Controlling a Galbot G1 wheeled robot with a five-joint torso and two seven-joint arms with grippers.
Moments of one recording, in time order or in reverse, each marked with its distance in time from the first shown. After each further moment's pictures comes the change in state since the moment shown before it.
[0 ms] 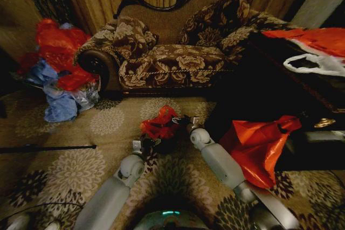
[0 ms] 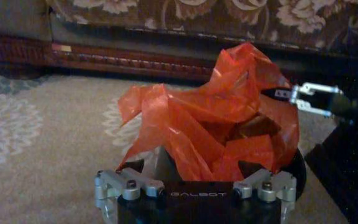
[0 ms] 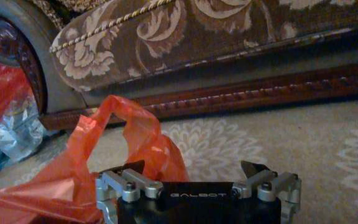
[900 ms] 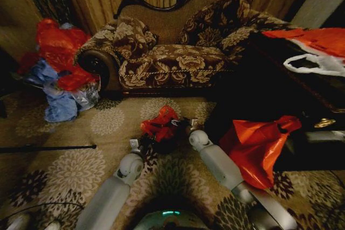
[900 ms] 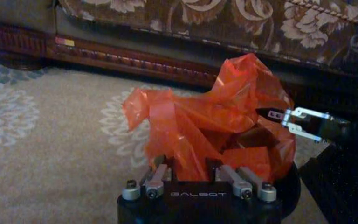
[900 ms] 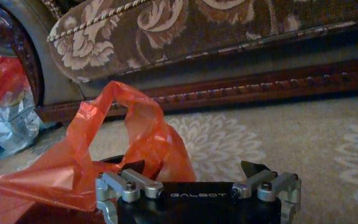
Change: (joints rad) left arm 0.002 -0.019 -0.019 0.001 -0.048 -0.023 -0.001; right arm -0.007 0.022 -0.009 -0.016 -0.031 0.001 0.013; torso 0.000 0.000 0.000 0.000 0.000
